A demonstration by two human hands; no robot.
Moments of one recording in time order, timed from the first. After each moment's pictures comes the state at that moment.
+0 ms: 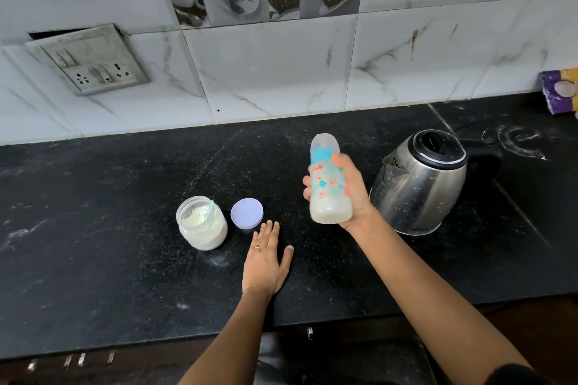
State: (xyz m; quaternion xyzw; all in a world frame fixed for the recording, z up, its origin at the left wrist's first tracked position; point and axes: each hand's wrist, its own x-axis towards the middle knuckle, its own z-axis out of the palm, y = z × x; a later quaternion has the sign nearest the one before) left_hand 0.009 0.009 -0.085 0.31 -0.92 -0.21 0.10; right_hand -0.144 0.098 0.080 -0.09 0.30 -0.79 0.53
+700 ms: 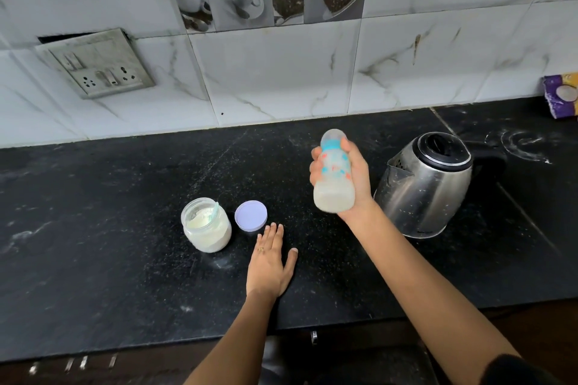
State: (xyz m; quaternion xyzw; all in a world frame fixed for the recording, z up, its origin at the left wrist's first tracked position) left_hand 0.009 0.007 -0.085 0.30 -0.92 -0.21 0.10; right_hand -0.153 0.082 0.087 -0.08 0.20 -0.82 0.53
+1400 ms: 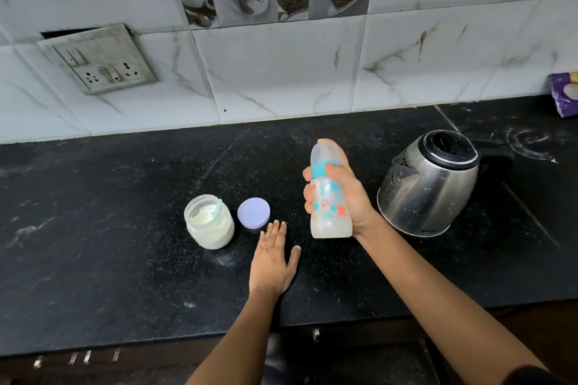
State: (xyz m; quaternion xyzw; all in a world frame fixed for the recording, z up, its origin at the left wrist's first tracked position) left_hand 0.010 0.007 -0.088 0.30 -0.92 -0.21 0.10; right_hand -0.130 0.091 0.074 -0.15 0.30 -0.78 0.53
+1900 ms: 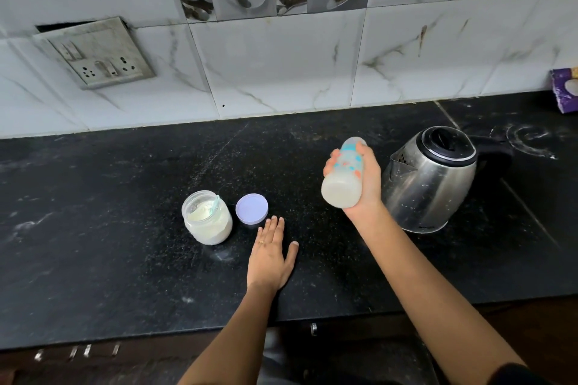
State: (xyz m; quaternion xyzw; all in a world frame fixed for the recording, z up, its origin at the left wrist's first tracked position) left_hand 0.008 0.008 -0.085 0.31 -0.92 -0.20 0.10; right_hand -0.157 0.094 0.075 0.01 0.26 -0.85 0.46
